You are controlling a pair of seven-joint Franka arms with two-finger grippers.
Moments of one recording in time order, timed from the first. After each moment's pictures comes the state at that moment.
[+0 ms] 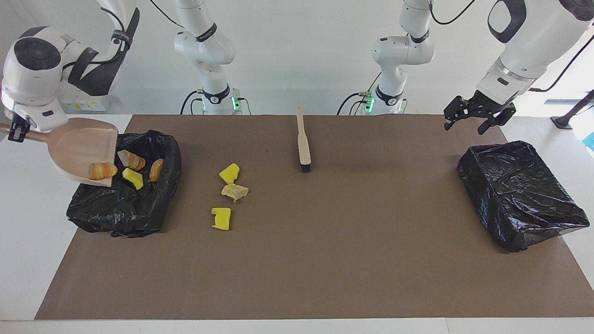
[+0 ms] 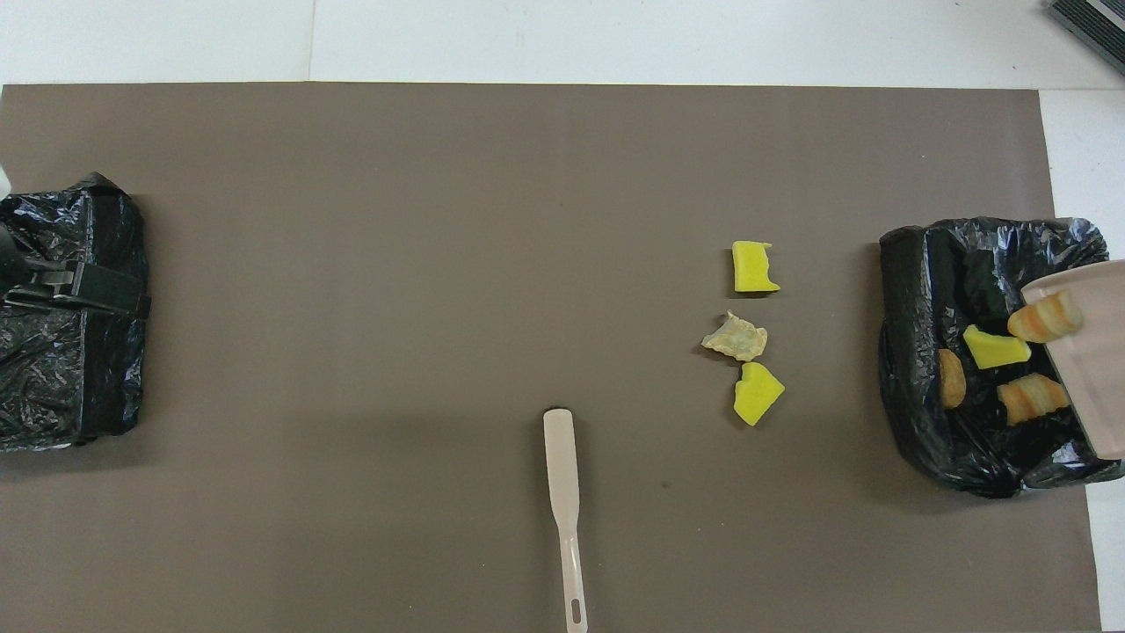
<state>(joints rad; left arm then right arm) -0.08 -0.01 0.04 -1.59 -0.06 1.54 0.08 -0.20 0.05 -0.13 -1.85 -0.93 2.03 -1.72</state>
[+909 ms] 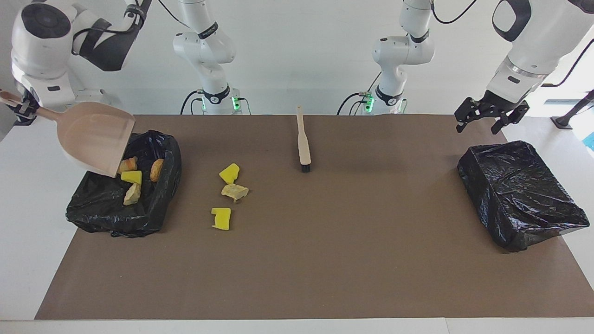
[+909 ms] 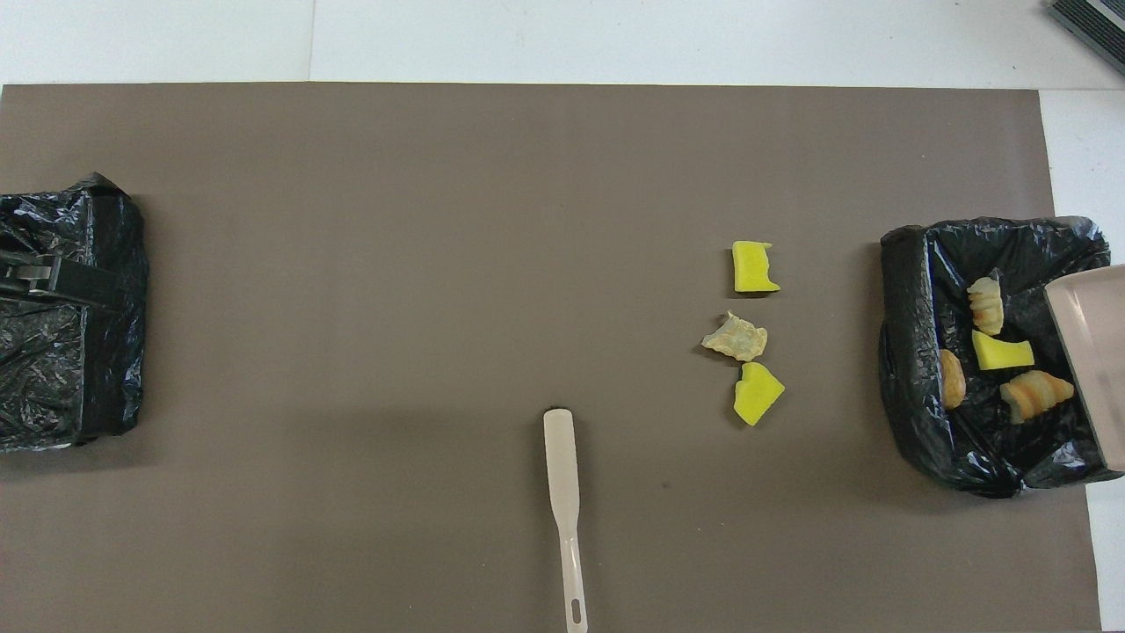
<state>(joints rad) -0.06 -0.01 0.04 -1.59 0.00 1.59 0.10 -0.19 -0.08 -0.13 -1.76 -0.50 1.68 -1.65</state>
